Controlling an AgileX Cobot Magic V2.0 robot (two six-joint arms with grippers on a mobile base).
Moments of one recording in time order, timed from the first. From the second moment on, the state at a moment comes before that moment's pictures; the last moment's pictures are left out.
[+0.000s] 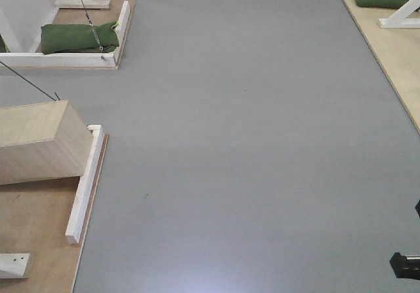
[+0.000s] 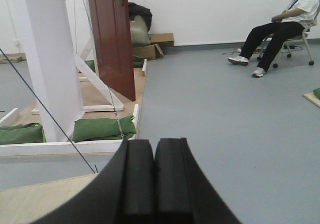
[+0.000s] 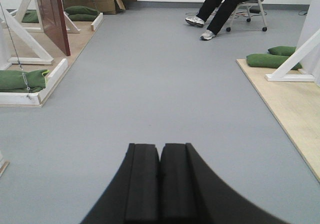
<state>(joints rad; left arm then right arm) 0.01 -0.01 0.03 0.04 0.10 -0.07 -0.01 -0.01 0.03 0.02 0.28 -0.05</state>
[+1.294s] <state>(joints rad) 0.04 -0.01 0.03 0.04 0.10 -0.07 -0.01 -0.01 0.03 0.02 0.28 -0.05</state>
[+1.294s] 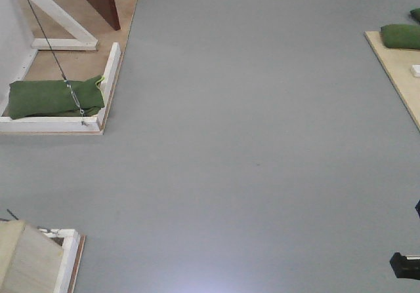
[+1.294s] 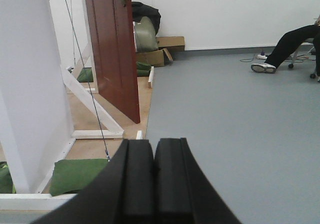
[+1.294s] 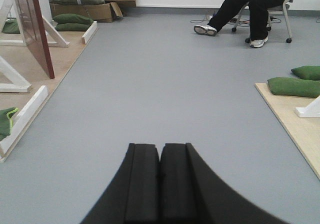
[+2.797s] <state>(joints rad) 0.04 -0.01 0.03 0.04 0.10 -0.07 -0.01 -0.01 0.03 0.02 0.28 -0.05</state>
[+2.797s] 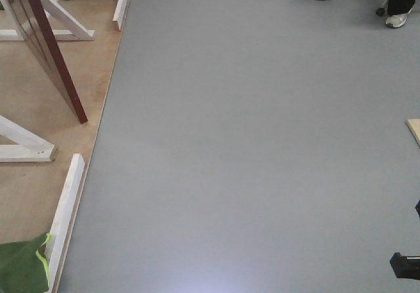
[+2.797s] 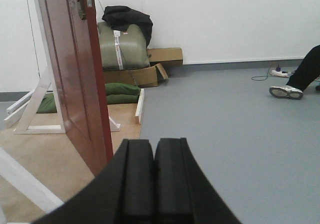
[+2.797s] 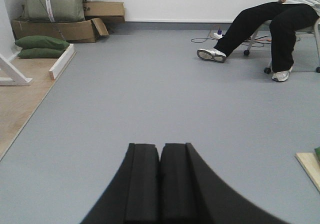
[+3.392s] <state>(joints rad) 0.04 -0.01 0.03 0.04 0.10 -0.07 -0.01 -0.01 0.03 0.02 0.28 -0.05</state>
